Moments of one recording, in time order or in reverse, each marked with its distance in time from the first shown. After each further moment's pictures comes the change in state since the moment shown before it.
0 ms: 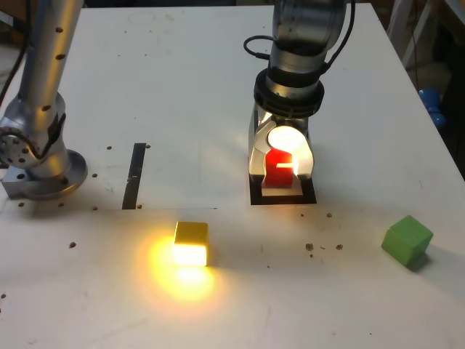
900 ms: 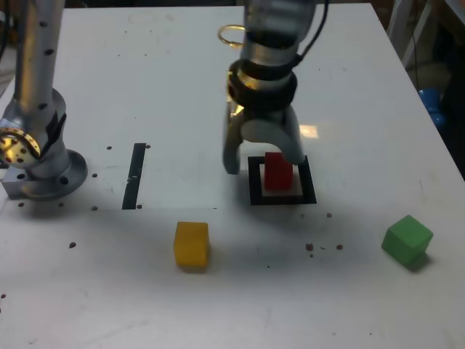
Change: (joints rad) arm -0.046 -0.124 0.117 0.031 0.043 -0.068
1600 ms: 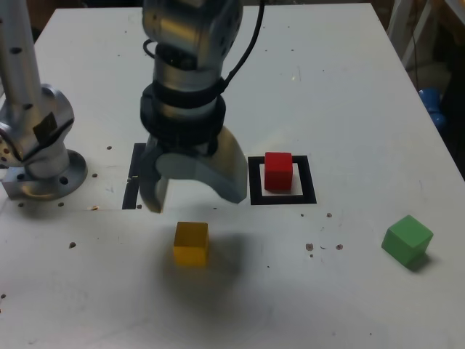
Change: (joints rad) arm -0.369 -0.152 0.114 0.076 -0.115 -0.303
